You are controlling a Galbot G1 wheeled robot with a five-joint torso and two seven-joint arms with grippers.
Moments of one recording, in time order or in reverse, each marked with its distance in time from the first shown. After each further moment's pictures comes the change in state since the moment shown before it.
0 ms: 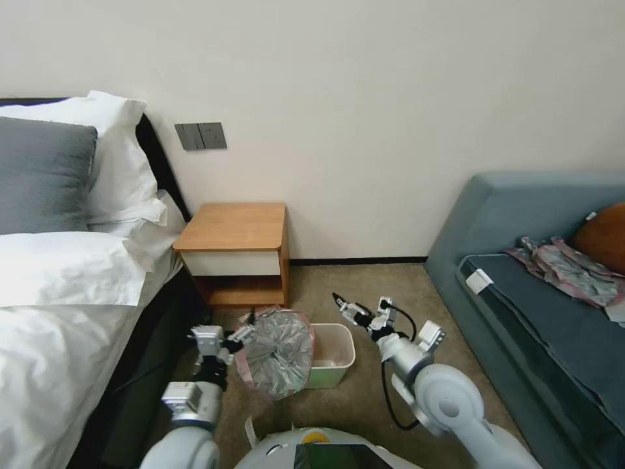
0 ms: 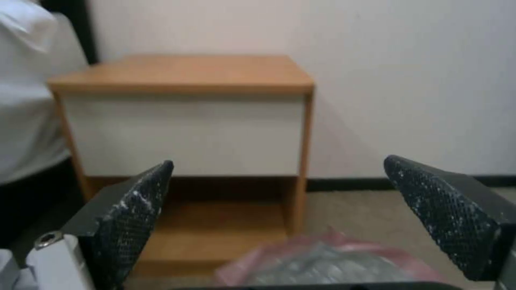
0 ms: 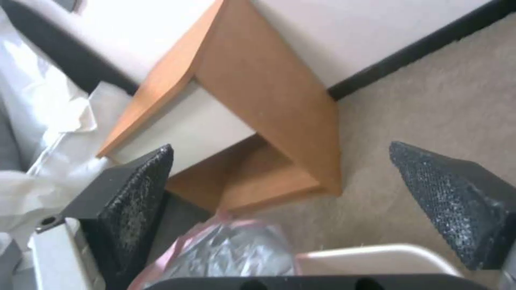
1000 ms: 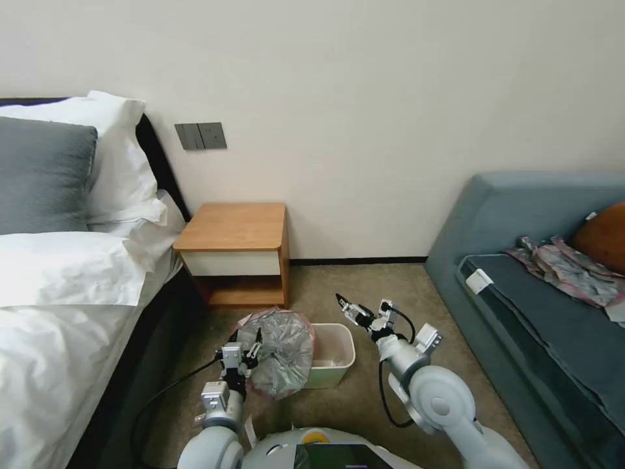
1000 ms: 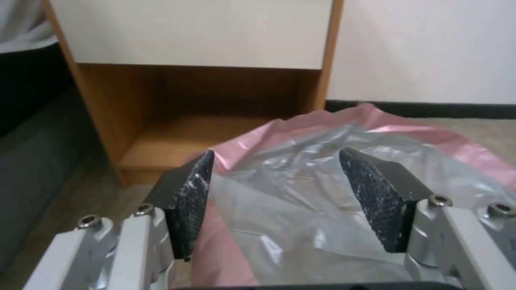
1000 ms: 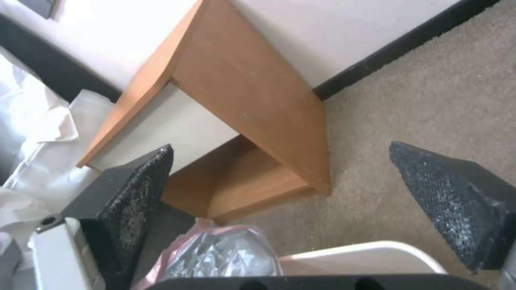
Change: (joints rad) left arm -0.061 0.040 0.072 0.180 -0.034 0.067 -0.170; right arm -0.011 0.059 -0.016 -0.044 -0.050 0.013 -0.007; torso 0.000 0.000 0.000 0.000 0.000
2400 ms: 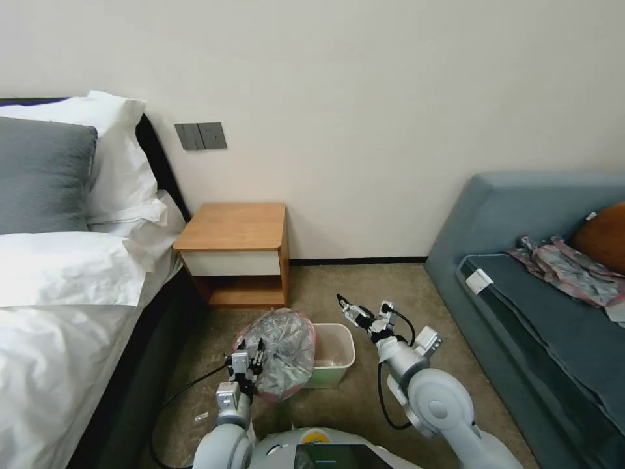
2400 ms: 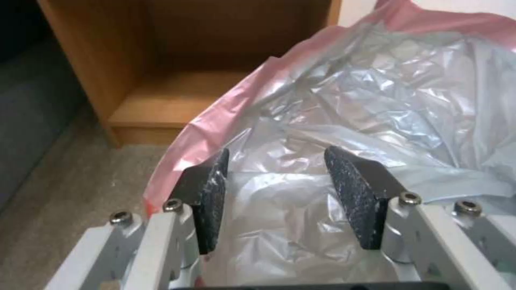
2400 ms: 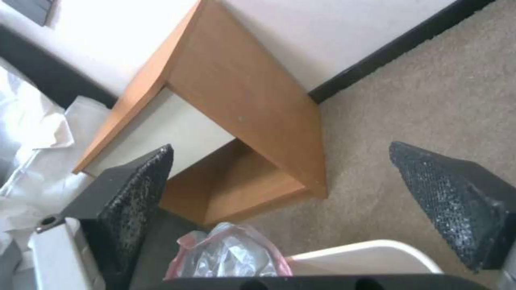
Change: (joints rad) left arm -0.062 -0.007 0.037 0.149 0.005 -0.002 -0.019; right arm -0.021 0.027 0.007 0.006 -0.029 0.006 0.003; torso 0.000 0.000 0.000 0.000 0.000
